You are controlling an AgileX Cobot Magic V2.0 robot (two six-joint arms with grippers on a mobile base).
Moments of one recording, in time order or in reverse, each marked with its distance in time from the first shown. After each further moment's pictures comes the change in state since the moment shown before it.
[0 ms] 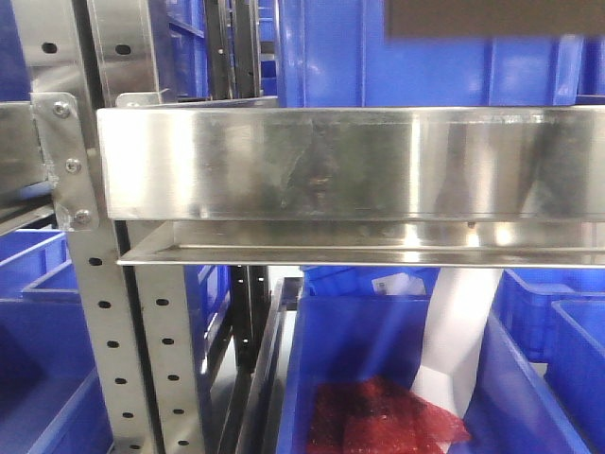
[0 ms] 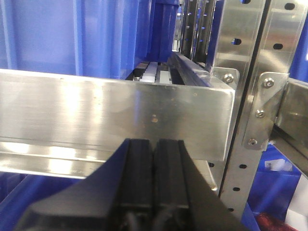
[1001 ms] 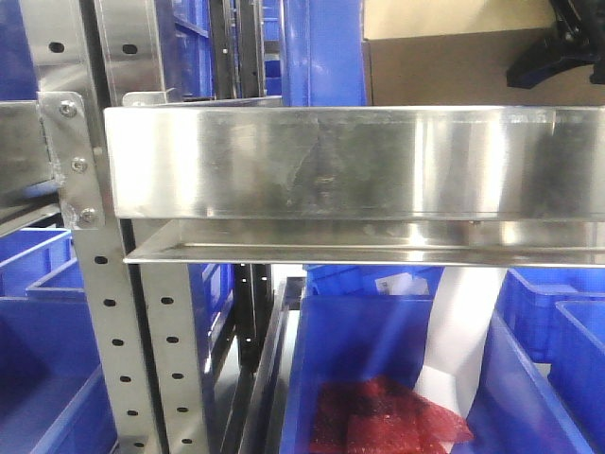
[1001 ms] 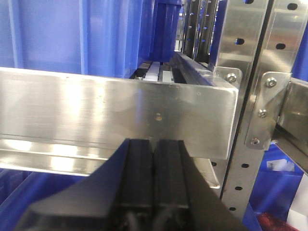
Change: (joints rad) left arm 0.000 0.000 0.000 0.000 0.000 0.000; right arm -0.066 0.226 -0.002 0.010 -0.169 -0.001
